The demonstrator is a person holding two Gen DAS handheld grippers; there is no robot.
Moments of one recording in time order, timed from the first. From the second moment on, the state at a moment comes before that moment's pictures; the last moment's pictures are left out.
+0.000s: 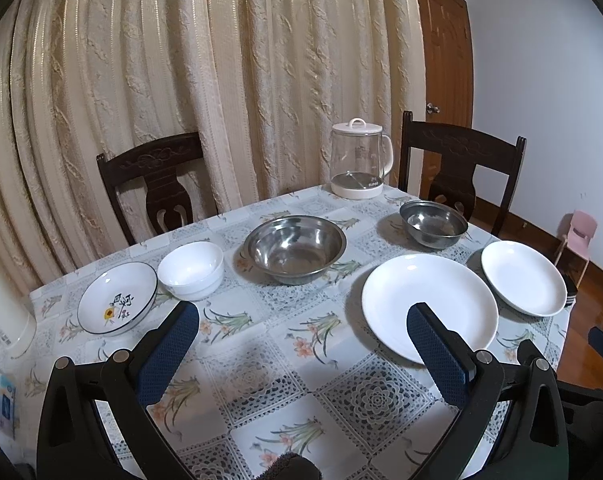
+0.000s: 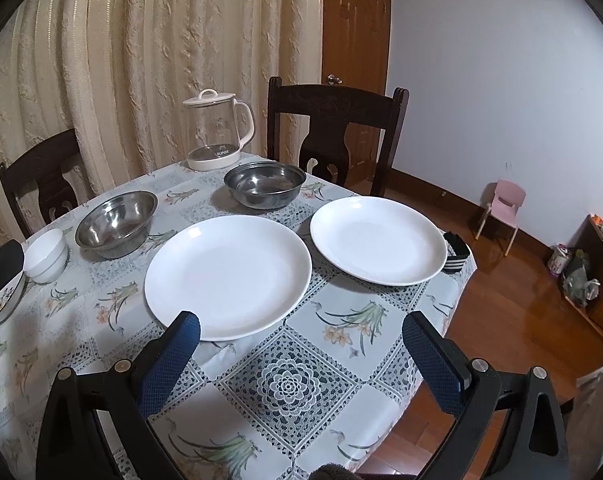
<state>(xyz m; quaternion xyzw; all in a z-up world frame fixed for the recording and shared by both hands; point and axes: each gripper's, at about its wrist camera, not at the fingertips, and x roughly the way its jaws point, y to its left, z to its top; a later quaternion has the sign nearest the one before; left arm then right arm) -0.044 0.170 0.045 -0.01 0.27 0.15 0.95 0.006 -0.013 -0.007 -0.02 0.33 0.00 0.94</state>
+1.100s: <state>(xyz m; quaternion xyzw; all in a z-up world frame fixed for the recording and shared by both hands) -0.030 0.159 0.026 -0.01 0.31 0.13 0.94 0.024 -0.022 -0.032 -0.01 0.38 0.00 0.93</state>
